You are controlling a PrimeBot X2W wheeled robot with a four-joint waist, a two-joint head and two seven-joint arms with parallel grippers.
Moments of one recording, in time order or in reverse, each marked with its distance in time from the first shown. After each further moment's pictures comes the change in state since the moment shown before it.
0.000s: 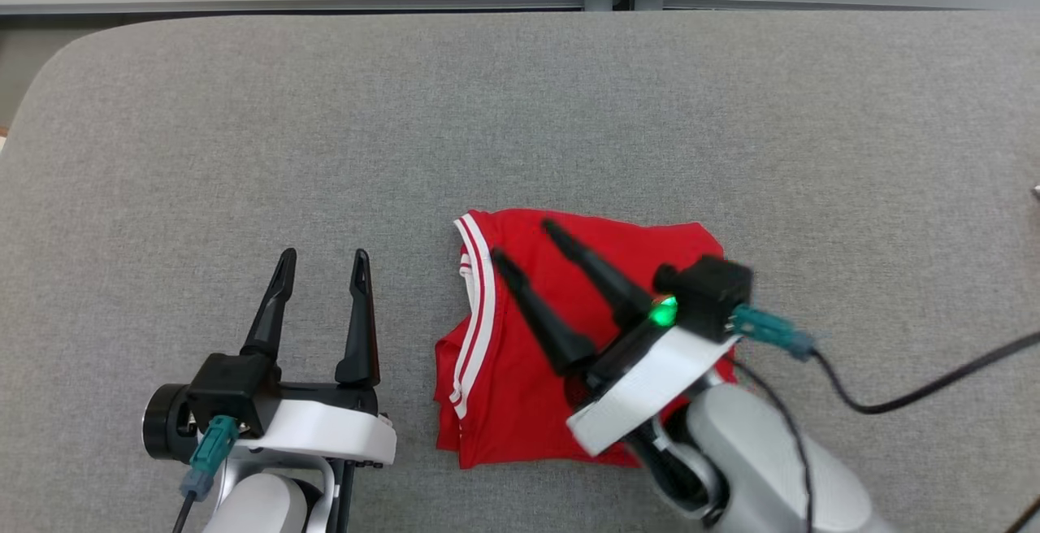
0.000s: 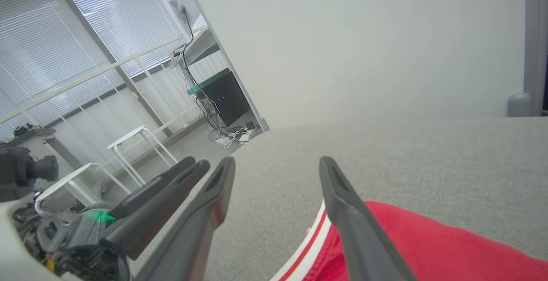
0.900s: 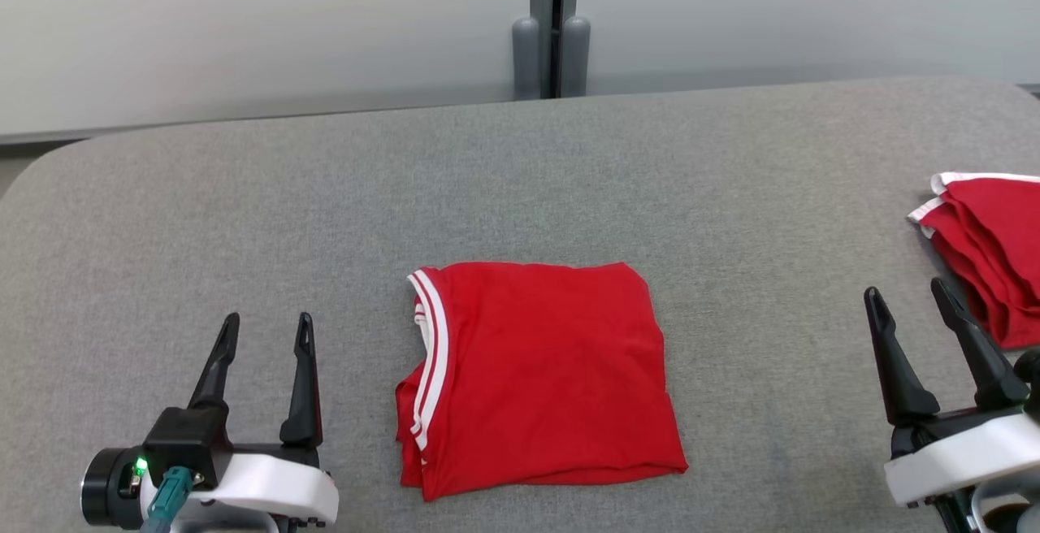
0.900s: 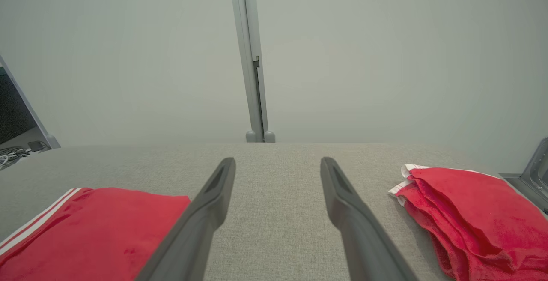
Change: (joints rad) left arm 0.117 0.093 0.047 -0.018 0.016 0.018 0.029; right arm 0.483 -0.204 -0.670 -0.319 -0.274 0.000 0.138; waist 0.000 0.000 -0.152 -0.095
